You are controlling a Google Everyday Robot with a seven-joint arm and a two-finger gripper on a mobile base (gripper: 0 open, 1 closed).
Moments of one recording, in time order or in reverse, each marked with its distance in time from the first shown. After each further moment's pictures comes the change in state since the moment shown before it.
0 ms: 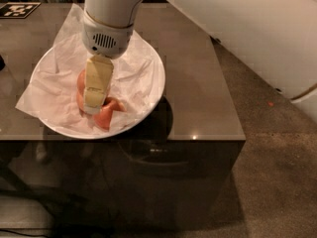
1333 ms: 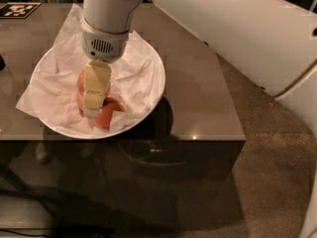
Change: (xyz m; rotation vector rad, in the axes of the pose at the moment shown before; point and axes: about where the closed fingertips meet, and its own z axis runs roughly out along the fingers) arm 0.001 -0.009 0.020 -0.026 0.008 -0.004
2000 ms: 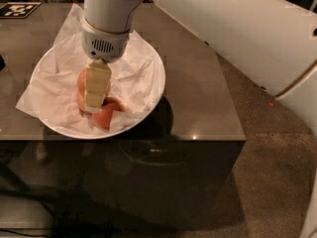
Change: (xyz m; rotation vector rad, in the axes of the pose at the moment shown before) arm 0.000 0.000 0.000 0.000 0.000 0.000
